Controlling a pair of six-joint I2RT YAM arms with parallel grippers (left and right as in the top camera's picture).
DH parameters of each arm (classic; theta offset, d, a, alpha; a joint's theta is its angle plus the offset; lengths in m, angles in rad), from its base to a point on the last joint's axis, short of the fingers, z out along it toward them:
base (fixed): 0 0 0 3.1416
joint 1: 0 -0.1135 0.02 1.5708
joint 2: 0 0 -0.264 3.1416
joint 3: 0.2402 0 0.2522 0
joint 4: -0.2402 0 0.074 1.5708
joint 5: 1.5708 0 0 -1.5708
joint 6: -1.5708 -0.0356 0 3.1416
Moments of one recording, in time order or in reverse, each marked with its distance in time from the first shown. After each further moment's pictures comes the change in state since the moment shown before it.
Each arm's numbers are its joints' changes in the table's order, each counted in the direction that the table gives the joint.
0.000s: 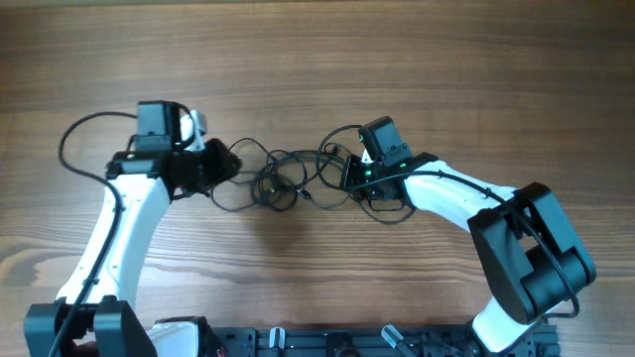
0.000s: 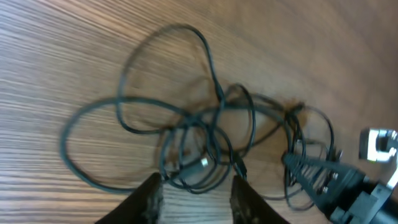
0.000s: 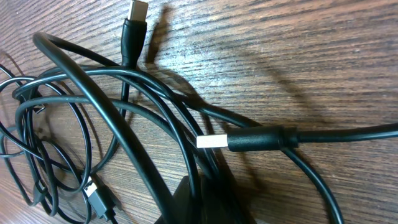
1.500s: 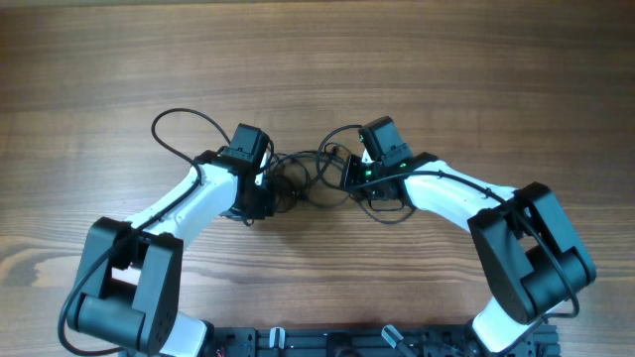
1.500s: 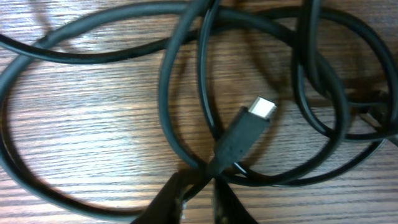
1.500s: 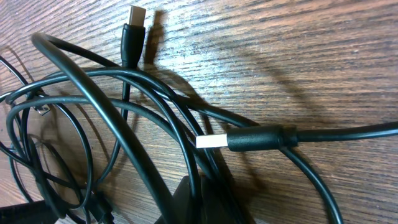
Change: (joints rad) left arm 0.327 0.242 -0.074 -0.002 -0.338 -0.147; right arm 0.000 0.000 0.000 0.000 0.000 0.000
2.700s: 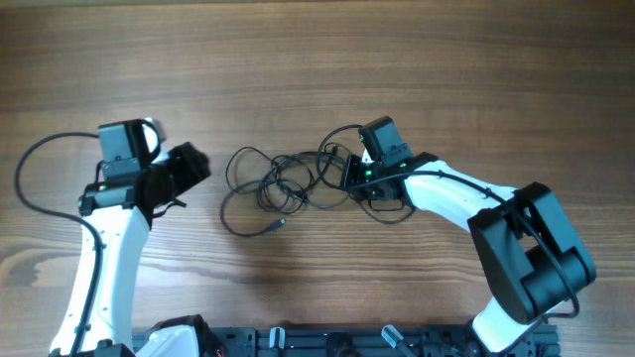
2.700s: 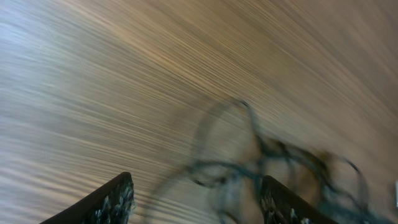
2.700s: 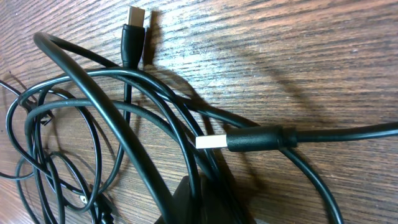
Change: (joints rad) left arm -0.477 -0.395 -0.030 0.085 0.229 0.142; right arm 0.000 0.000 0.000 0.000 0.000 -0.003
